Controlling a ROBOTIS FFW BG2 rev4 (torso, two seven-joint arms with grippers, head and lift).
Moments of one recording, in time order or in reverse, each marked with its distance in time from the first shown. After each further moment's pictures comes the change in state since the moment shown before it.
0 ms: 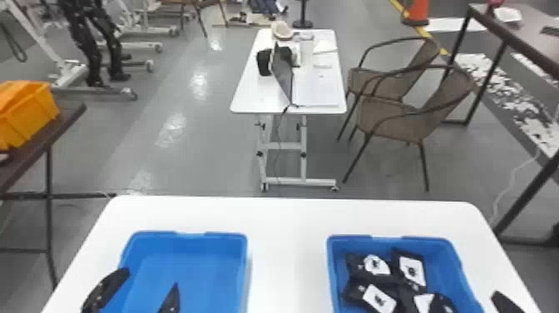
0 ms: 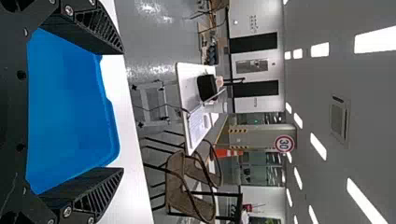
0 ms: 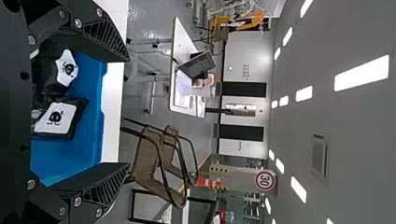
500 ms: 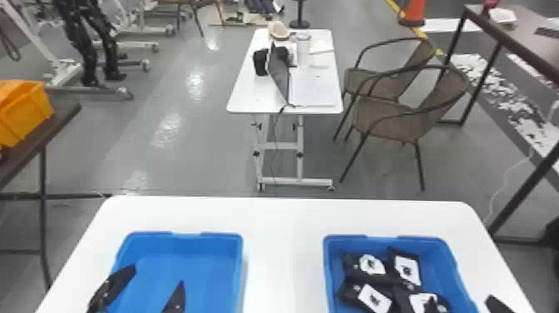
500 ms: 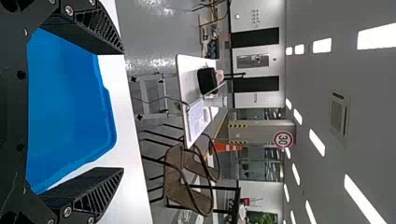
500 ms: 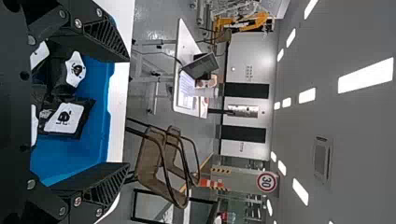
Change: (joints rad) left arm -0.016 0.000 -0.032 -0.001 0.003 0.027 0.001; right arm 0.012 0.000 0.000 0.005 0.003 -0.005 0.002
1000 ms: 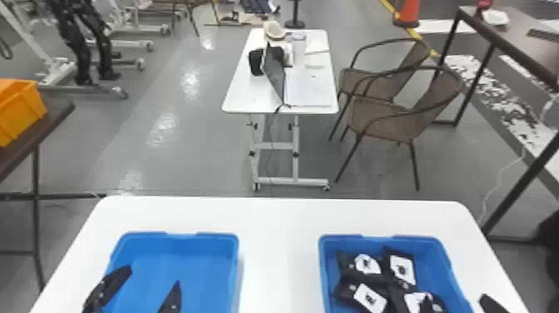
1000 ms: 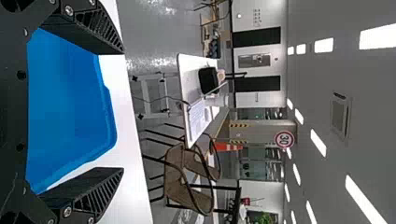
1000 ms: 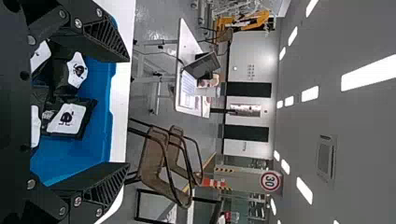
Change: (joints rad) left arm -0.004 0.000 -0.001 0.001 0.000 0.011 0.000; right arm 0.001 0.000 0.001 -0.010 -0.012 0.021 0.000
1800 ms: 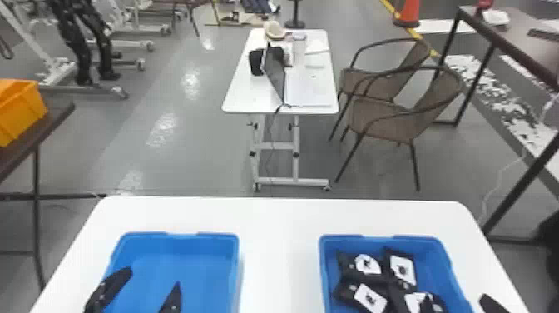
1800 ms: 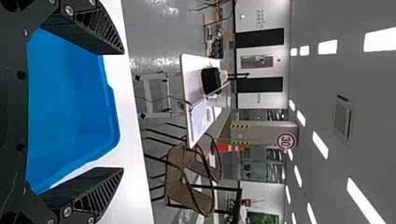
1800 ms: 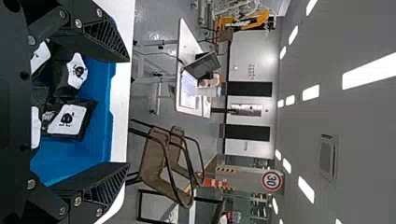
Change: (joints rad) left arm 0.000 0.000 0.000 0.004 0.009 0.011 -0.001; right arm 0.004 0.000 0.002 -0.012 -0.008 0.013 0.000
